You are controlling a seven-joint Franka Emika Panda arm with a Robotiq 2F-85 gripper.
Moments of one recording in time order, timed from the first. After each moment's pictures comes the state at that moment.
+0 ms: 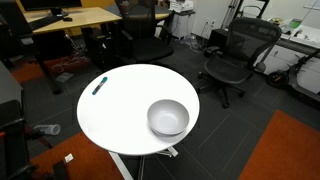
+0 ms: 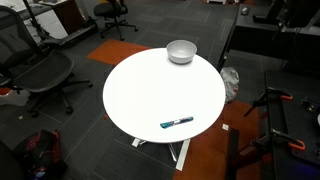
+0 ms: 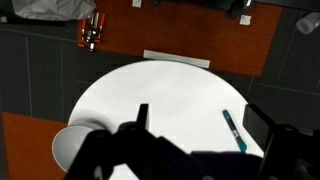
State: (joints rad) arm 0.02 -0.59 0.02 -2.61 -0.10 2.01 -0.08
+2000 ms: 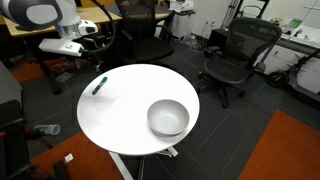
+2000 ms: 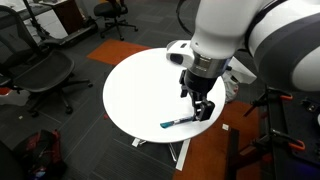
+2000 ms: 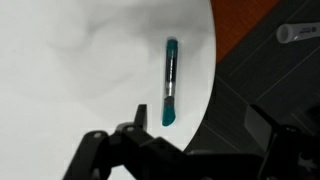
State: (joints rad) arm 0.18 0.21 0.11 -2.40 0.04 2.71 -0.45
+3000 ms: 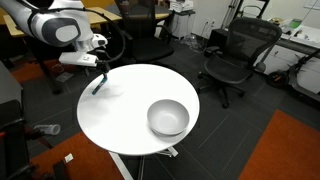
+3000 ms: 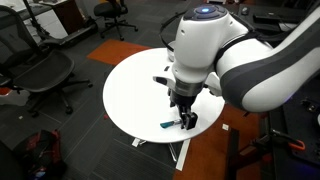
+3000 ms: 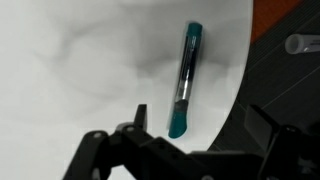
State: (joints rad) arm 0.12 0.44 0.15 -2.27 -0.08 2.78 -0.45
